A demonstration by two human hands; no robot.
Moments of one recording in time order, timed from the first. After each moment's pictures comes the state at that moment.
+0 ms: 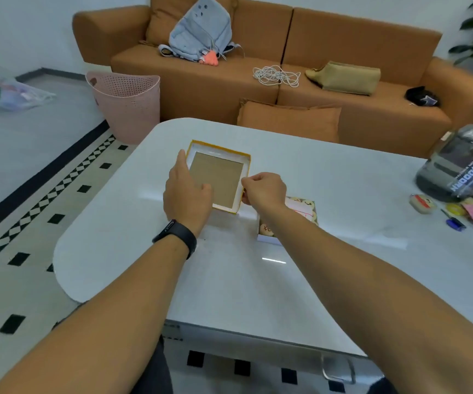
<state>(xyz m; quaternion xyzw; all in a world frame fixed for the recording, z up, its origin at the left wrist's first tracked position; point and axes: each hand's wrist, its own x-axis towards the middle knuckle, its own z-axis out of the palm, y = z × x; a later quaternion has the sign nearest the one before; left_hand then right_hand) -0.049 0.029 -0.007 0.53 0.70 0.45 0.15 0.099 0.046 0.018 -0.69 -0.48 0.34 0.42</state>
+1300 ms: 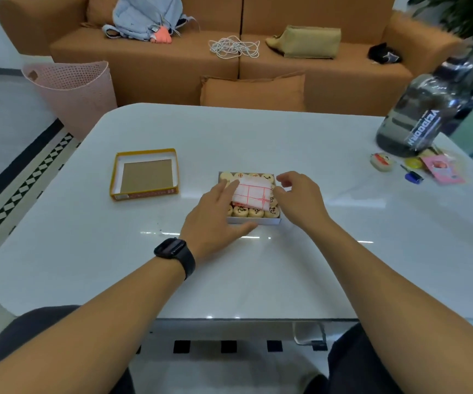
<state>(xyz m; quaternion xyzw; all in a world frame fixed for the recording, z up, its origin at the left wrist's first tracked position) 0.054 -0.014 -0.046 0.80 0.54 0.20 0.18 0.257 -0.015 -0.011 -0.73 -0.58 0.20 0.30</state>
